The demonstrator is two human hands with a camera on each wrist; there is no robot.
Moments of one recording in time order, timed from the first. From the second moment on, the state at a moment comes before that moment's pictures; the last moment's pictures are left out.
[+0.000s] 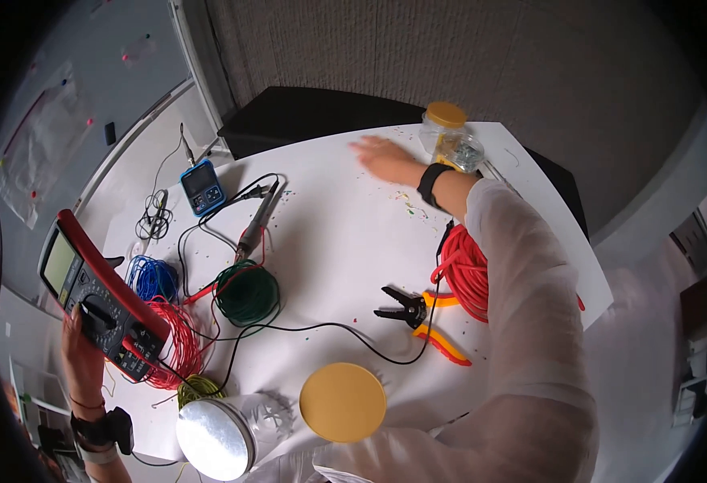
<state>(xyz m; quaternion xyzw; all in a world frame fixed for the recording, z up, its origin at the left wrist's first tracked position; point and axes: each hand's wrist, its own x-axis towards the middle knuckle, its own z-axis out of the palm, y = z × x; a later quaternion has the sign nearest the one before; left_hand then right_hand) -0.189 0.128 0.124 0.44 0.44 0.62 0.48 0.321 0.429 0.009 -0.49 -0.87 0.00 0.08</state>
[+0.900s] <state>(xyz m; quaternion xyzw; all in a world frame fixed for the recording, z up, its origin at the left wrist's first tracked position) -0.194 0.123 0.126 0.44 0.43 0.61 0.49 0.319 0.410 0.067 -0.62 -0.75 0.07 0.22</state>
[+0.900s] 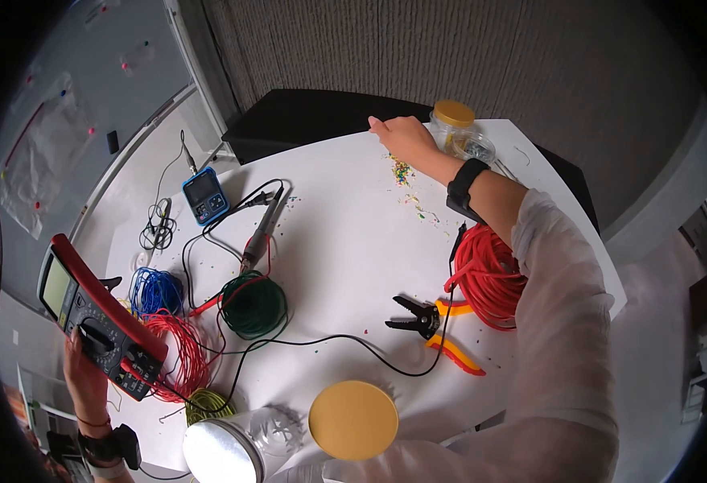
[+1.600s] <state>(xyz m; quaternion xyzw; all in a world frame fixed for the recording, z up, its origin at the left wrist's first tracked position) -0.195 0.129 0.129 0.46 0.43 0.60 0.49 0.328 0.386 0.058 -0.51 -0.81 -0.02 0.29</state>
